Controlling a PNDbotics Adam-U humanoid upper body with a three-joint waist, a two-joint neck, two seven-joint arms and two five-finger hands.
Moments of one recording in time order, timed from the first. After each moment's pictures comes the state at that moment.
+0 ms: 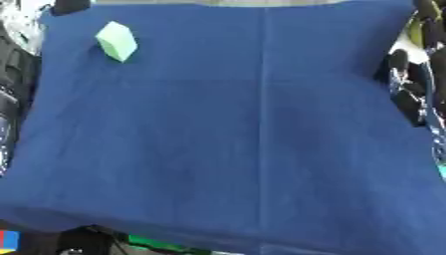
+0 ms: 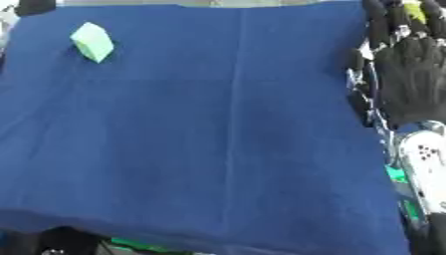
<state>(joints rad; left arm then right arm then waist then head) -1.17 0.57 0.47 -0.58 -1.25 -0.52 -0.11 -0.46 -0.27 0.24 -1.87 1.50 0.20 -0.05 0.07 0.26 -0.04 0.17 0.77</state>
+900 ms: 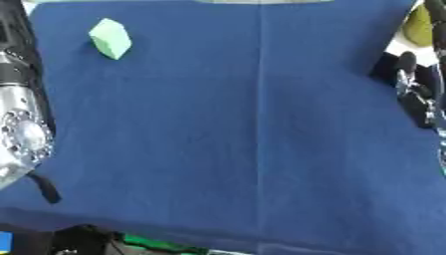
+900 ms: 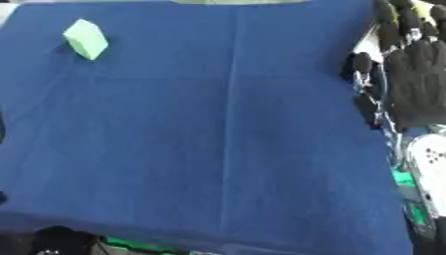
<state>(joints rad) -1.20 0.45 0.77 -0.97 -1.62 -0.42 -0.51 -0.45 -0.27 0.23 -1.86 1.48 0.22 -0.07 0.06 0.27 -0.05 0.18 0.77</state>
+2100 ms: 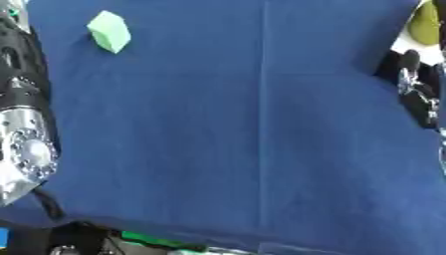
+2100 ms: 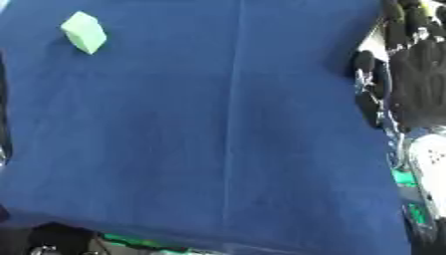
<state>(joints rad) -1.10 0.44 0.77 -0.86 -1.53 -0.31 -0.38 -0.45 -0.25 0.22 -1.86 1.45 0.23 -0.09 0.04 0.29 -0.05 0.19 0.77</state>
